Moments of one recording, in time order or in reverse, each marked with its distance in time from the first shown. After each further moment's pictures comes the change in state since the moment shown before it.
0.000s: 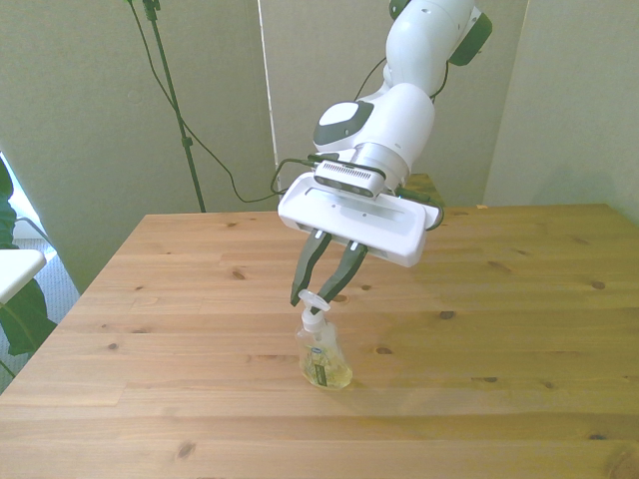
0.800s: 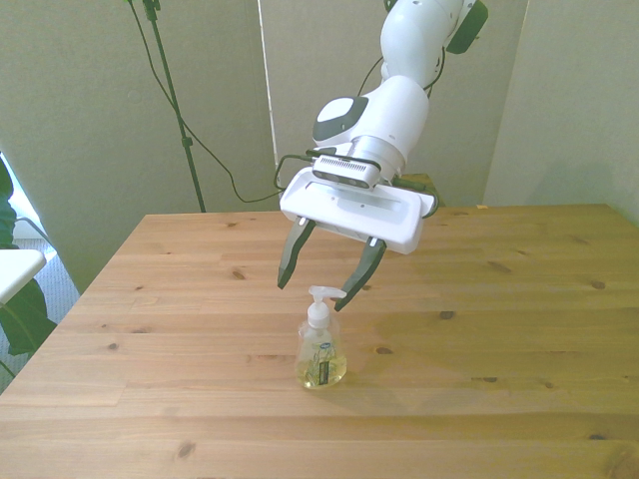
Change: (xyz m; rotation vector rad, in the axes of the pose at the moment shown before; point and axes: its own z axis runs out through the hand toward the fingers) arm 0.008 0.014 -0.017 -0.015 -0.041 0.030
